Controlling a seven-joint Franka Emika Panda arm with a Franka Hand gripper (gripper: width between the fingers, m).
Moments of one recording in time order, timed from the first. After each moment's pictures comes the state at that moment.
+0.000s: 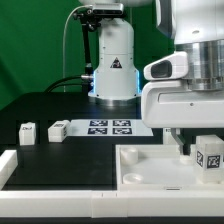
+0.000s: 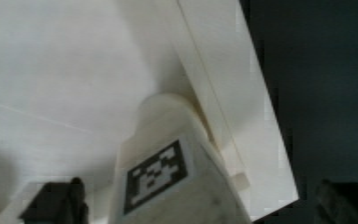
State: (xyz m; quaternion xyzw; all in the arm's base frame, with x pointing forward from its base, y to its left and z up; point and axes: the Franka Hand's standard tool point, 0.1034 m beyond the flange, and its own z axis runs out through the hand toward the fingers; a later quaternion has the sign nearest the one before) arm 0.616 0.126 0.067 -0.98 0.17 -0.04 0.06
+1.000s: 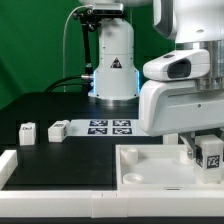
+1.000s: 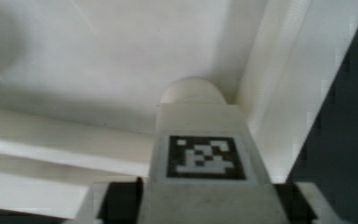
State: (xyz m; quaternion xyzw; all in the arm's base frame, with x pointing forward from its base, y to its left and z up) arm 0.618 0.119 0.066 -0.99 -0.10 -0.05 0.03
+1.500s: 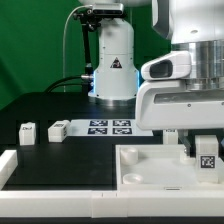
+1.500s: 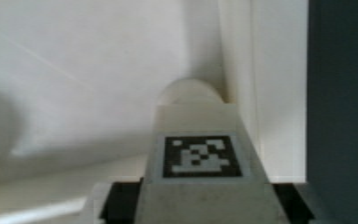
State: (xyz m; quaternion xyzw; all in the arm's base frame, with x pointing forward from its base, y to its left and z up) arm 0.617 0.116 0.066 -0.98 0.18 -0.04 0.05
